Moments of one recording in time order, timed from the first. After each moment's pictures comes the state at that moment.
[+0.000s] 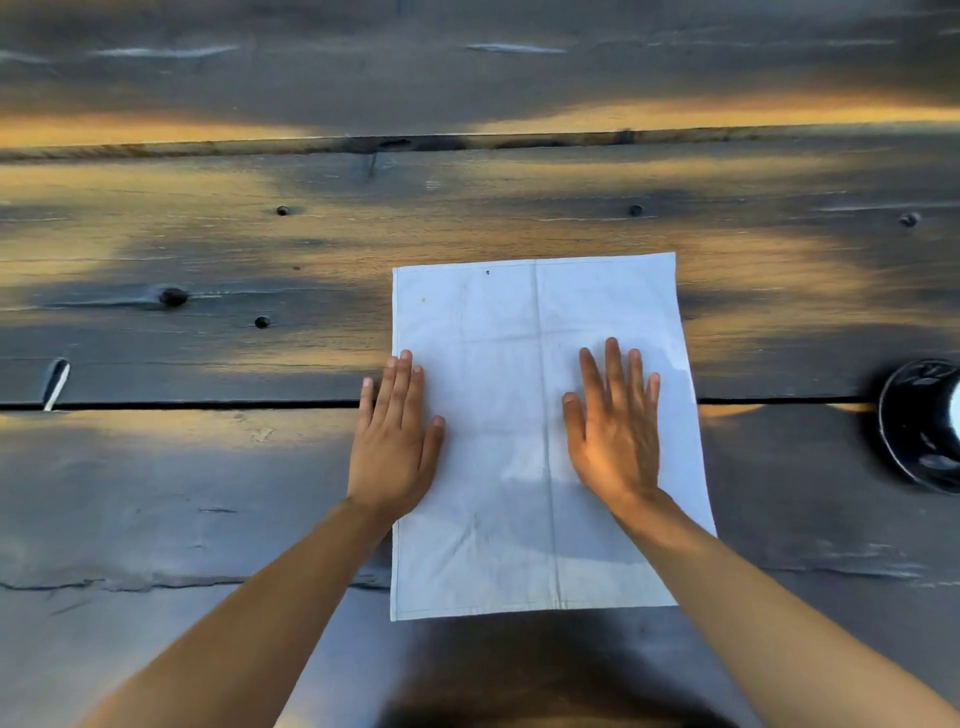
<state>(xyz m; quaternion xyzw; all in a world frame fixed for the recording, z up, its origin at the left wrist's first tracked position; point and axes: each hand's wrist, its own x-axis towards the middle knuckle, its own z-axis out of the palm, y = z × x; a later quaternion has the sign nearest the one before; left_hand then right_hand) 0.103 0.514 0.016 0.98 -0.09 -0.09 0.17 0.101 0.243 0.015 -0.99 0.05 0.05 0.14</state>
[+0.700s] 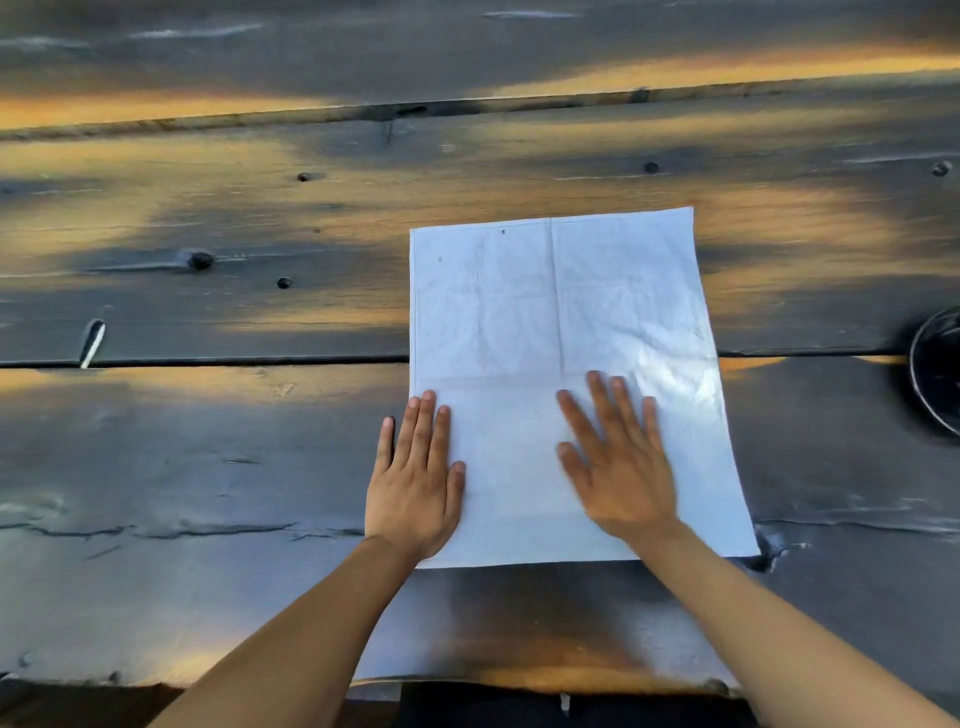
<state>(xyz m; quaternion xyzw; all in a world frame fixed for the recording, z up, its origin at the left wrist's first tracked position) 0.002 0.516 0.004 0.98 -0.10 -0.13 0.06 0.008 0.244 -0.002 -0.99 -0.07 0.05 0.08</state>
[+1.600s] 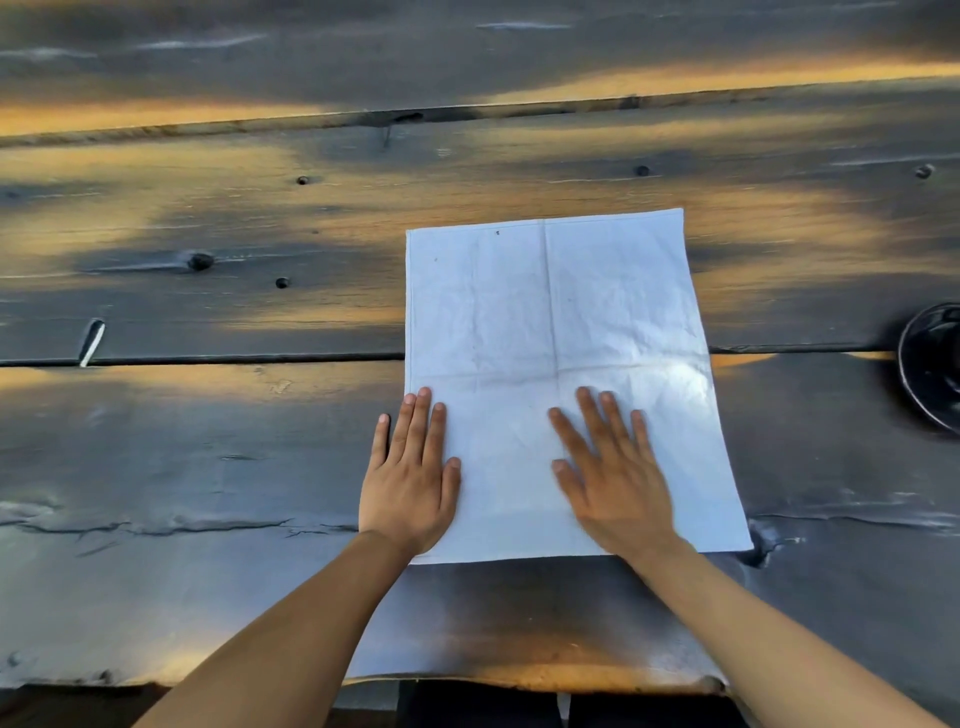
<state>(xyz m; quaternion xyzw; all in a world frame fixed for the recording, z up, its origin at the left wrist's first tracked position) 0.002 0.515 0.003 0.98 -0.10 -0.14 0.06 -0.013 0.243 -0.011 -0.99 -0.10 0.02 0.09</state>
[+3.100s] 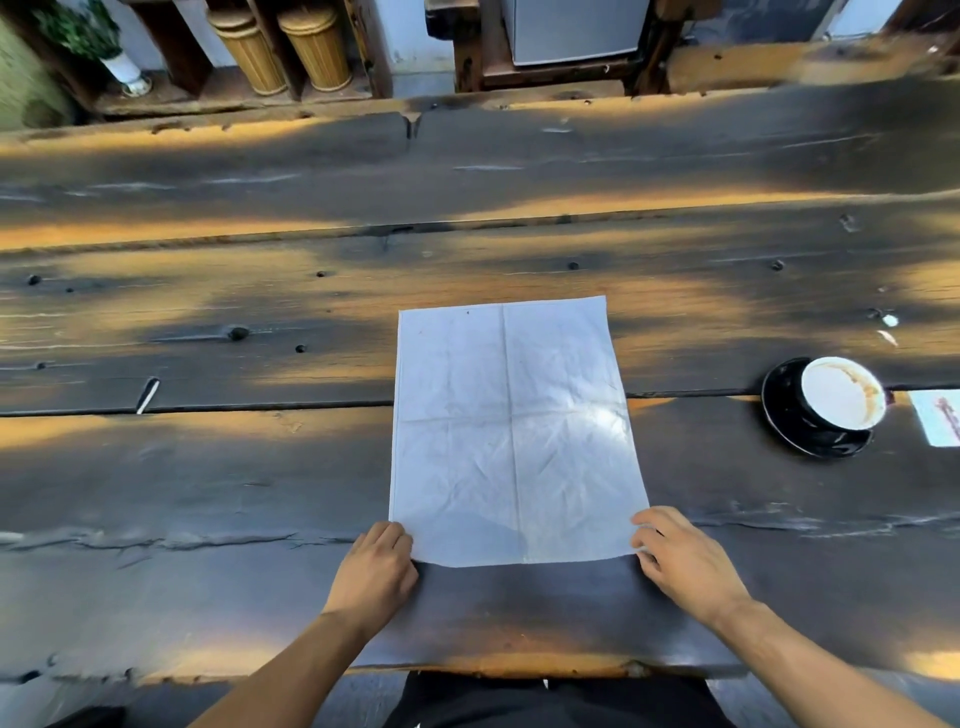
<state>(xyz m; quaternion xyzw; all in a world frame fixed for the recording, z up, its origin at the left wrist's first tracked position) -0.074 0.528 0.058 0.97 -0.17 -0.13 0.10 -0.087 0.101 0.056 -0.98 -0.10 0.14 0.12</state>
